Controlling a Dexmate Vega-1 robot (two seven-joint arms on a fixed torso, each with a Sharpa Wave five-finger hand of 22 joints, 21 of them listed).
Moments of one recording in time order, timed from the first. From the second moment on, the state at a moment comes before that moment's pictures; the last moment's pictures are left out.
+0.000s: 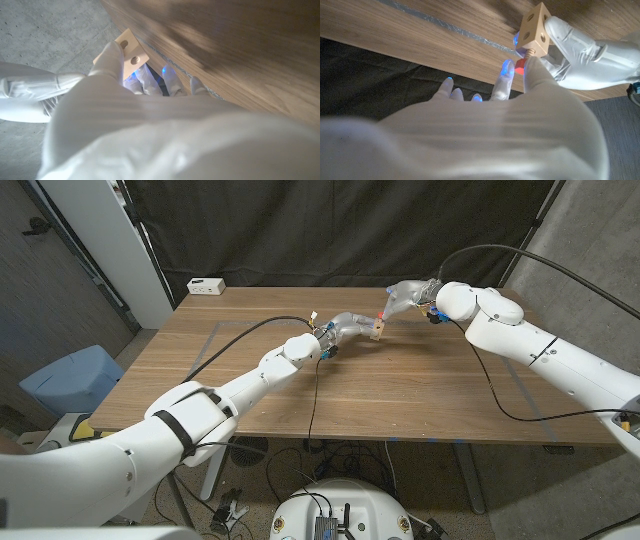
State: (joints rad) left arm 0.33 0.15 0.81 -0.73 -0.15 -0.34 -0.11; left_hand 1.01 0.04 0.28 -0.16 0.22 0.90 -0.15 0.21 0.20 0.89 -0.22 0.21 0.53 0.49 -0.05 0.21 0.19 0.14 0.21 0.19 0.17; right arm -0.44 -0.84 -0.73 -1.83 -0.41 -0.45 0.39; right_hand 0.88 -0.05 0.34 -0.17 0.19 0.83 -0.10 0.43 0.24 0.07 -0.07 0.22 0.19 0.01 0.14 0.22 0.19 0.16 0.12 0.21 0.17
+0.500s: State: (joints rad) left arm 0.34 0.15 0.81 -0.74 -0.15 -0.35 -0.11; left_hand 1.01 0.04 0.28 -0.16 0.22 0.90 -0.15 0.20 0.20 0.89 -0.22 0.21 0.53 0.49 -0.05 0.21 0.19 0.14 0.21 0.19 0.17; right arm -0.45 -0.84 -0.75 -1.85 -0.45 -0.48 0.37; right_hand 0.88 -0.05 0.34 -0.16 0.18 0.86 -0.10 0.46 0.25 0.11 -0.06 0.22 0.19 0.04 0.13 0.23 0.19 0.19 0.12 0.21 0.17
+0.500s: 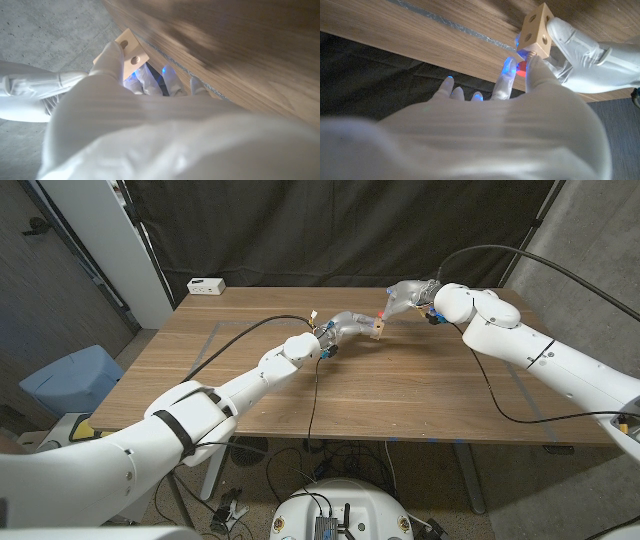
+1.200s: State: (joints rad) left arm 0.34 0.16 0.81 -0.76 -0.15 -0.34 -0.11; left_hand 1.01 0.04 0.28 -0.16 0.22 0.90 -0.15 0.20 0.20 0.89 -0.22 0.21 0.53 0.49 -0.05 0.21 0.19 0.14 0.21 0.19 0.17; right arm -0.46 -0.83 -0.76 -1.87 -0.51 -0.54 0.35; right_hand 0.80 -0.09 0.30 -0.13 0.18 1.04 -0.09 0.58 0.30 0.24 -0.07 0.23 0.19 0.11 0.11 0.24 0.20 0.23 0.10 0.21 0.17
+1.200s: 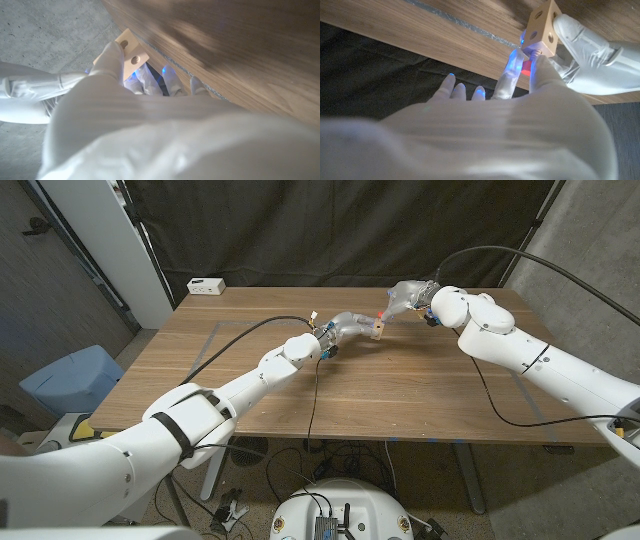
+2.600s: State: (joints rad) left arm 0.33 0.14 0.81 -0.72 -0.16 -0.35 -0.12; left_hand 1.01 0.05 0.28 -0.16 0.22 0.90 -0.15 0.20 0.20 0.88 -0.22 0.21 0.53 0.49 -0.05 0.21 0.18 0.14 0.21 0.19 0.17; right arm -0.43 -0.84 -0.78 -1.89 -0.54 -0.57 0.44; right_hand 0.48 -0.09 0.14 -0.06 0.23 0.63 0.03 0.52 0.35 0.12 0.11 0.18 0.20 0.02 0.21 0.19 0.20 0.11 0.15 0.19 0.17
